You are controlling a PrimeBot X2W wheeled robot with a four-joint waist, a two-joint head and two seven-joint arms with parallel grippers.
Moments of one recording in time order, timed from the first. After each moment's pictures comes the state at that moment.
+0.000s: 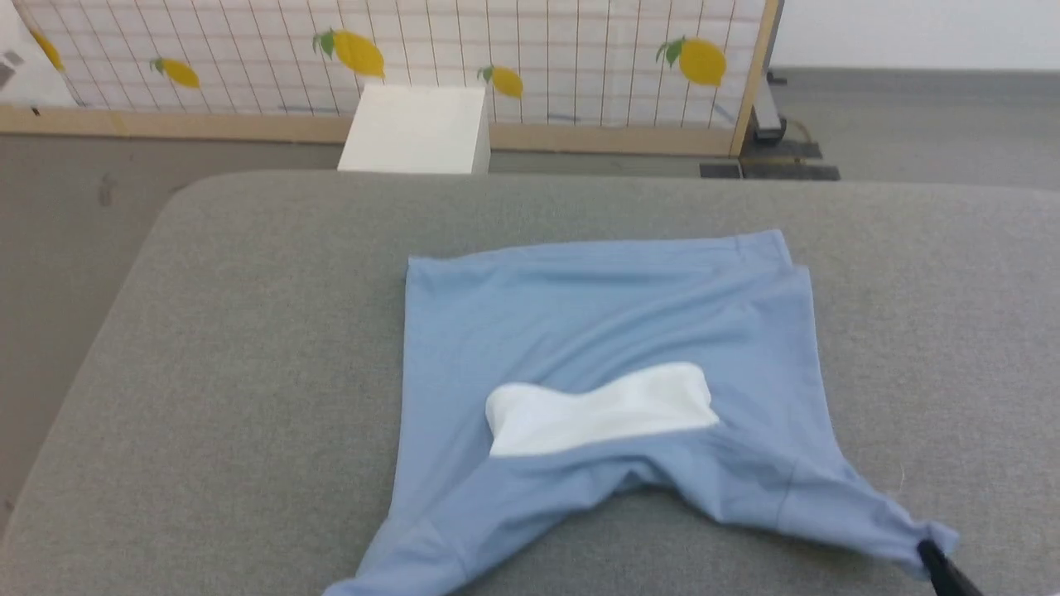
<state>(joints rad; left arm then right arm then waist) 0.43 0.27 -0.14 -0.24 -0.98 0.11 0.26 0.28 -0.07 -0.27 -0.05 0.71 0.13 0.36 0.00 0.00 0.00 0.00</state>
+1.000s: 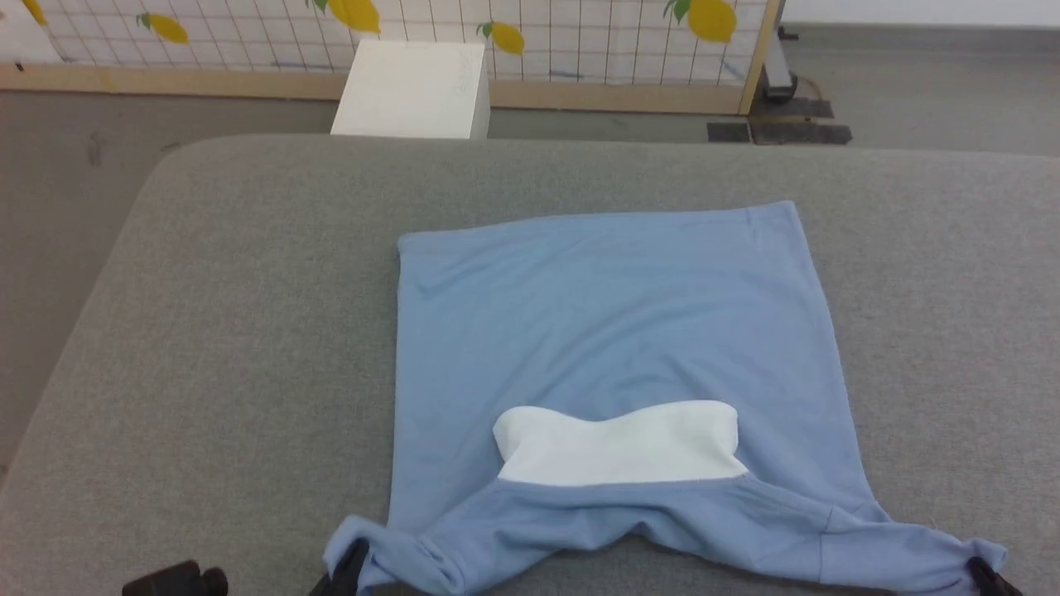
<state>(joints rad) 0.42 0.28 -0.16 -0.43 -0.96 0.10 0.24 0.33 -0.10 -0.35 -0.12 0.59 0.13 0.49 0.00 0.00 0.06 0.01</state>
